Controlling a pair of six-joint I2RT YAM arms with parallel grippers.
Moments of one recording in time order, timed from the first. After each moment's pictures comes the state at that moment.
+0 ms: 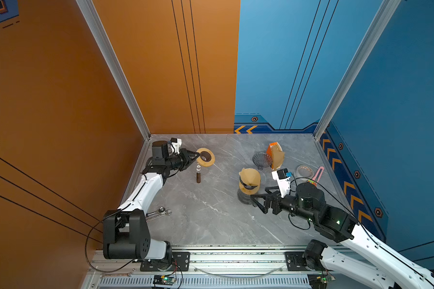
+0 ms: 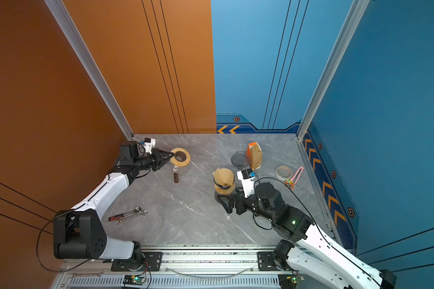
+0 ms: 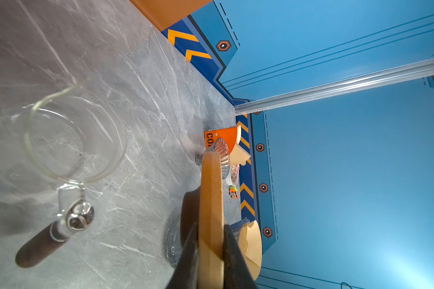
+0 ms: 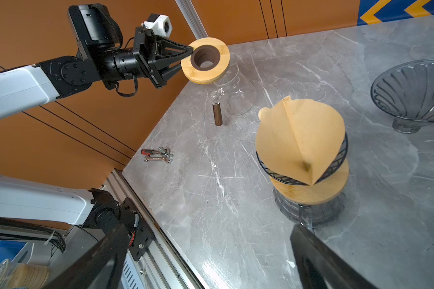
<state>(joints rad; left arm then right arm) 0.02 1.44 1.00 -0.06 0.81 -0.87 0.83 0.74 0.80 -0.45 -0.09 0.52</state>
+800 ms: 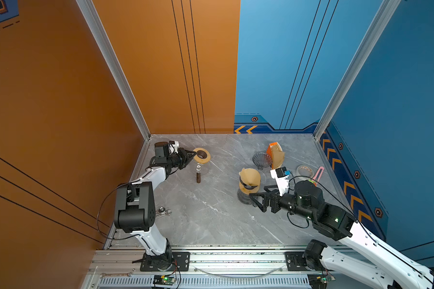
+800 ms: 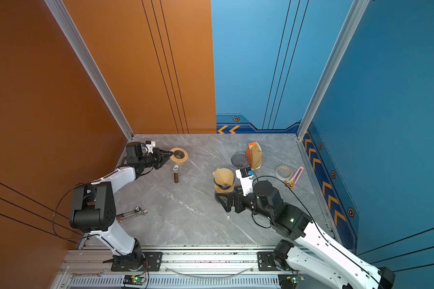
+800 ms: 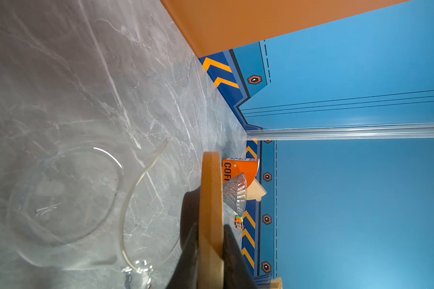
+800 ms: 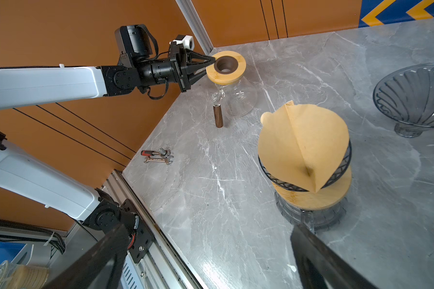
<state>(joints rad) 0.08 1.71 1.05 0.15 0.79 -0.96 0.83 0.75 0.81 -0.45 -0.09 0.52</state>
